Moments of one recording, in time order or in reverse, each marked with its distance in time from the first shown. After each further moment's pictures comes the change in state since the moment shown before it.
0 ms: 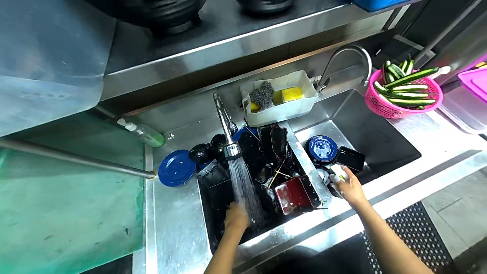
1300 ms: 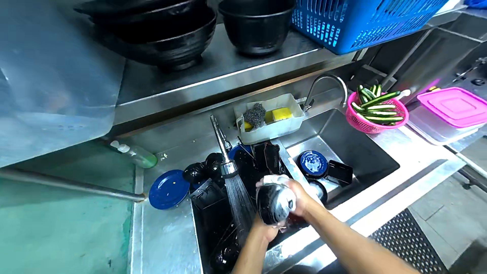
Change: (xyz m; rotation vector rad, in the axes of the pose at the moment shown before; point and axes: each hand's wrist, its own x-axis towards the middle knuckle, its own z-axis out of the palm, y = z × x) left_hand -0.066 0.097 -0.038 -1.951 -0.581 0.287; right_hand -0.056 -0.149 0.104 0.794 -0.711 0.067
